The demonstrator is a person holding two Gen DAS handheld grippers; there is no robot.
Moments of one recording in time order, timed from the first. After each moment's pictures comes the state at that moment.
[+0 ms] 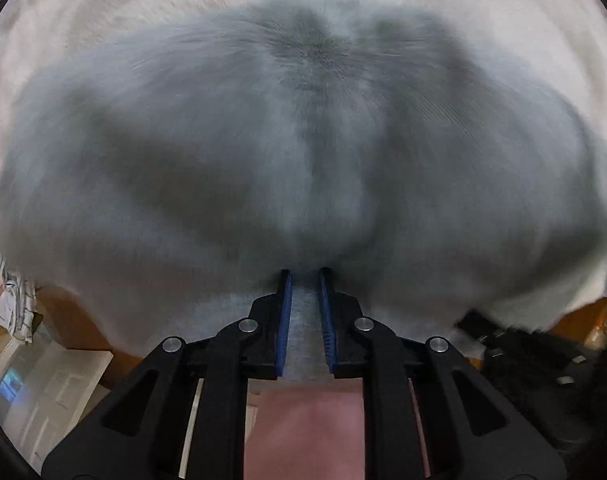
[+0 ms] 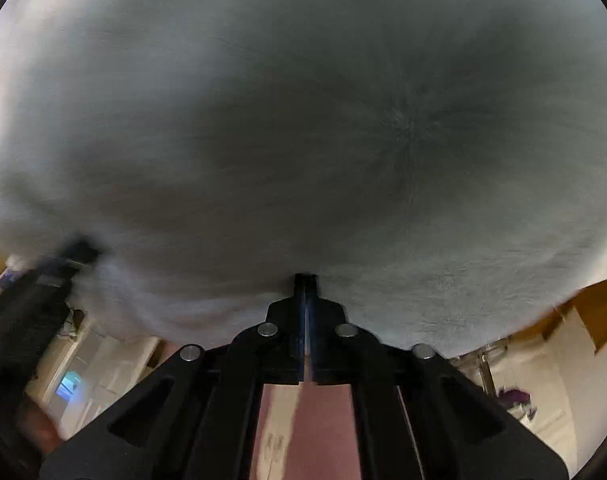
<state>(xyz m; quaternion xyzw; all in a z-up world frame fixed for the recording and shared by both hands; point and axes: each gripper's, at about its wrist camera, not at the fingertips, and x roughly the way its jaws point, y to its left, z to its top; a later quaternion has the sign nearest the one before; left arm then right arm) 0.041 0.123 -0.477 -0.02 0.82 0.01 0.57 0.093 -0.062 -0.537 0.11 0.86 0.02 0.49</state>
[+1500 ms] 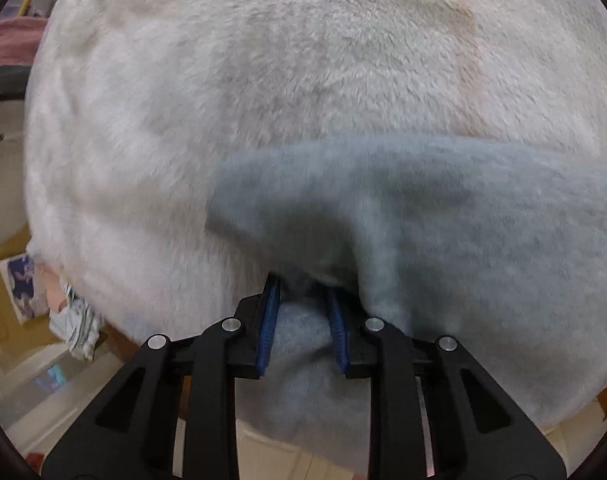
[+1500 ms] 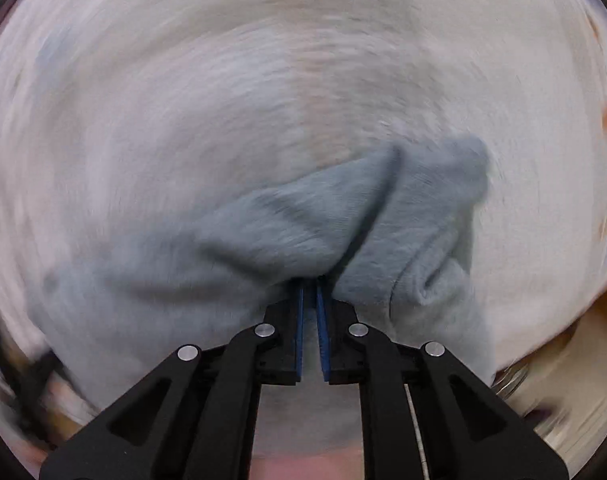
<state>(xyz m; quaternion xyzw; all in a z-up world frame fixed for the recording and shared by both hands) 0.089 0.159 -0.476 0.09 0.78 0.10 0.61 0.152 -0.214 -0.463 0.20 0.79 -0.08 0.58</state>
